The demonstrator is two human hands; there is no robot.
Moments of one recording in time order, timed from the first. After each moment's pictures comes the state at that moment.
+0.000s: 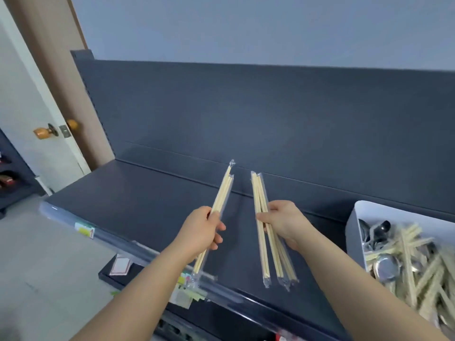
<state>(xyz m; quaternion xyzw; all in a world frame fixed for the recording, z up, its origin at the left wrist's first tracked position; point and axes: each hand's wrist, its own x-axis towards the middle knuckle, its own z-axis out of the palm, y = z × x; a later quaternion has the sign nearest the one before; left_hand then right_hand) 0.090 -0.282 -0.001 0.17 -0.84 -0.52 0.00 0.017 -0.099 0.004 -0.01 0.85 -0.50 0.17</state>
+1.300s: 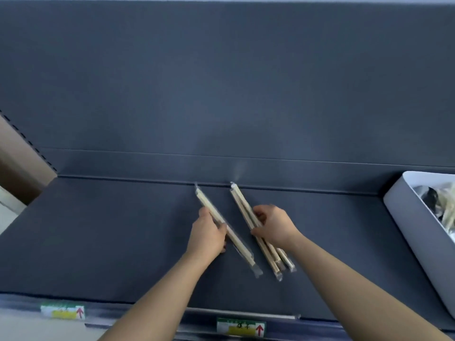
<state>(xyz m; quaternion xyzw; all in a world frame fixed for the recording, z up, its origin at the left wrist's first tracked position) -0.048 -0.422 -0.106 0.11 -0.87 -0.47 -0.09 -0.062 -0.246 -0.094 0.03 0.95 -0.29 0.13</state>
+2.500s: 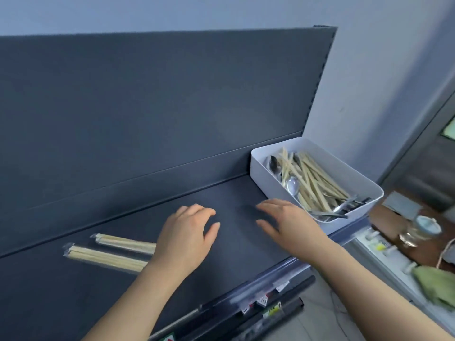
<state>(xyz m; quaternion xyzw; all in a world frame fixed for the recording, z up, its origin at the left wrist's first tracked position) 0.012 -0.273 -0.024 -0.39 -0.89 -0.21 0.09 0.118 -0.074 -0.007 0.11 0.98 -0.13 -0.06</state>
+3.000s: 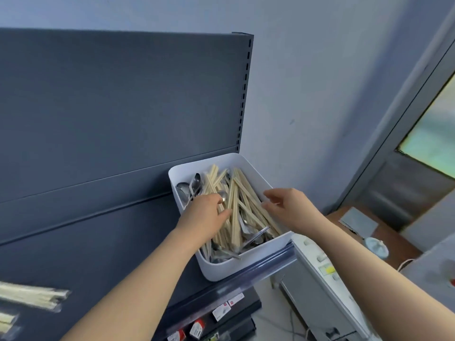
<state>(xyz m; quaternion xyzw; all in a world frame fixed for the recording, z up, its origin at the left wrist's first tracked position) 0.040 0.012 -0.016 -0.35 -0.89 -0.26 -0.08 0.159 0.180 0.017 0.24 0.93 -0.26 -0.05</state>
